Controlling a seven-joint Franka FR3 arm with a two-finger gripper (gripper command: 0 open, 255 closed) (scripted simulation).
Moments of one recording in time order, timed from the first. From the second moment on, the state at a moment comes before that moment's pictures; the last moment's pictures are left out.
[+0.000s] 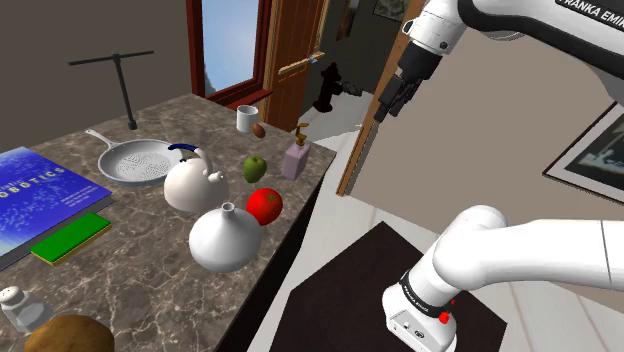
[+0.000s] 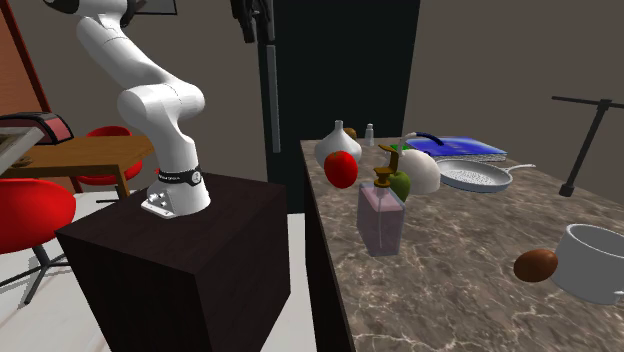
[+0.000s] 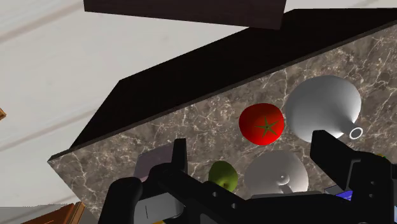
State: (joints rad) arm 0.02 -0.82 -0.02 -2.26 0.06 1.54 -0.13
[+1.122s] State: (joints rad) arm 0.02 -0.32 -0.12 -2.13 0.09 1.88 -0.25
